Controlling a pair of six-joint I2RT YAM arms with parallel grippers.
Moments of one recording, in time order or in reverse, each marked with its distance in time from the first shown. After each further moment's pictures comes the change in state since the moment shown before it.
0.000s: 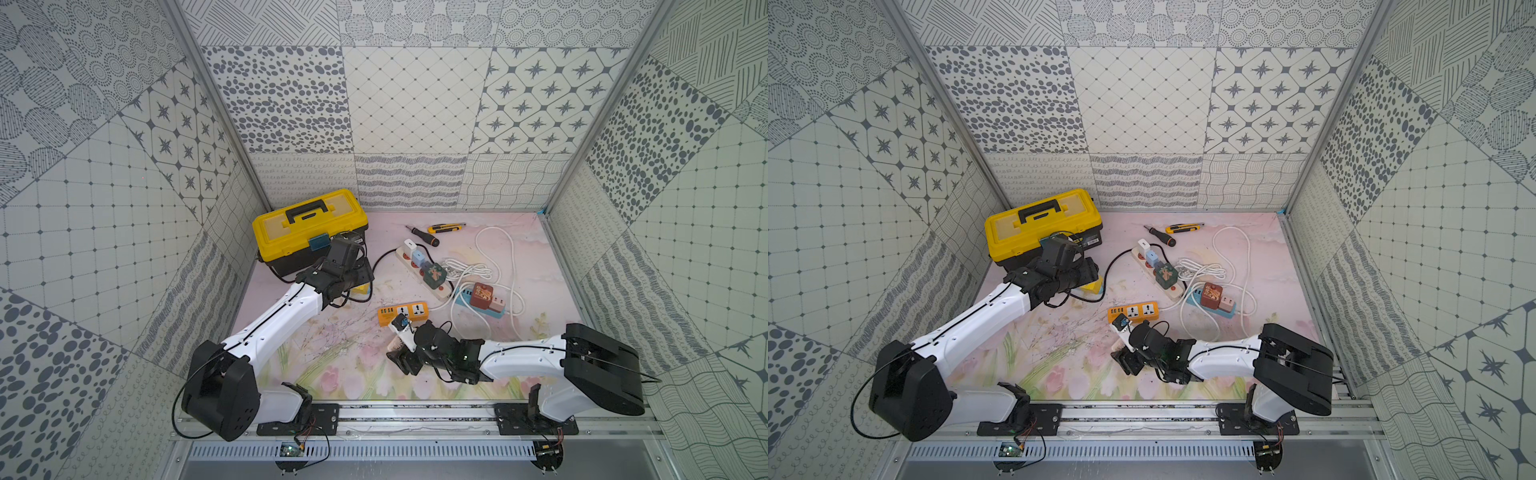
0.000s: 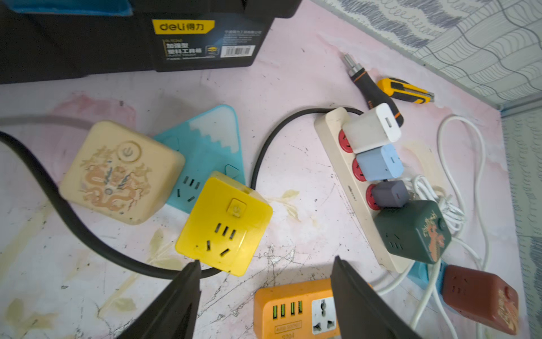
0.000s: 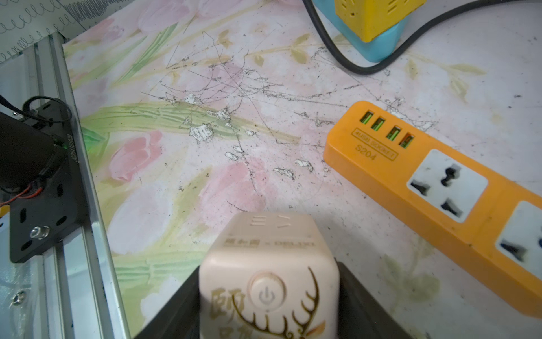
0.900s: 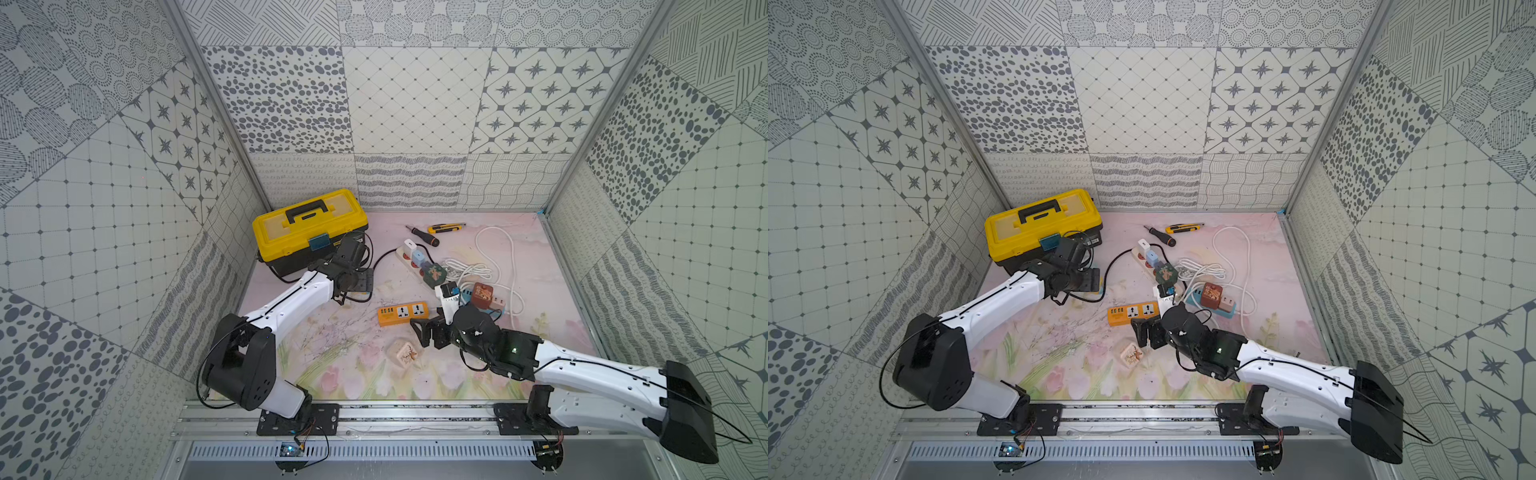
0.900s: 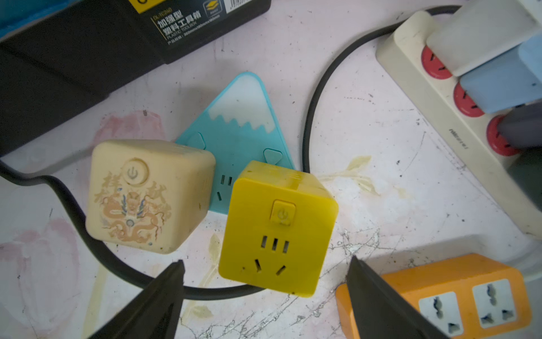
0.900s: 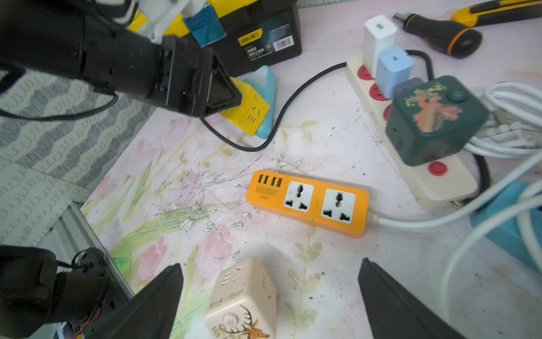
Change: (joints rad) left arm 0.024 0.159 0.046 -0.085 -0.034 0.362; right arm -0.122 -0.466 0.037 -0.370 0.175 0.337
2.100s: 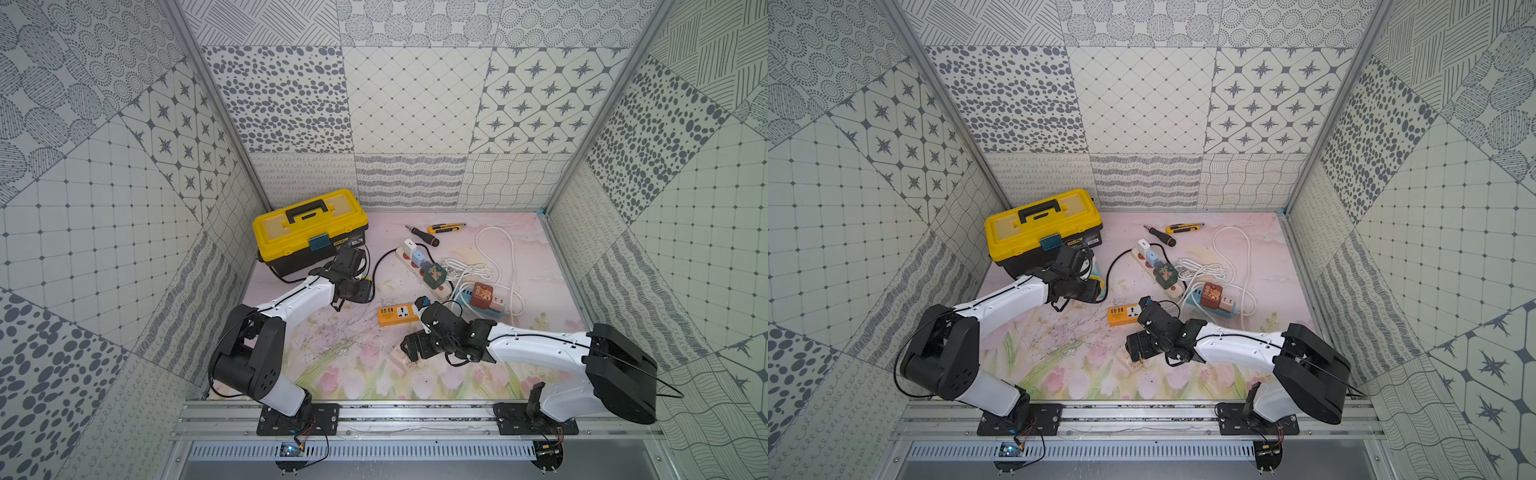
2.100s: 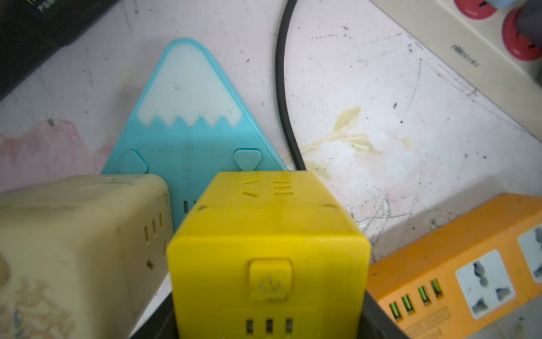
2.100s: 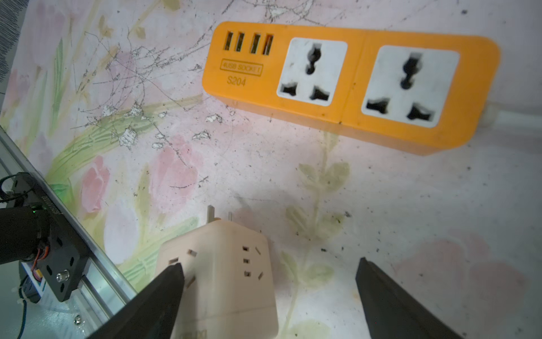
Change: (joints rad) left arm 0.026 0.033 -0.120 0.136 0.165 0.204; right arm -0.032 0.377 0.080 -0.110 -0.272 0.032
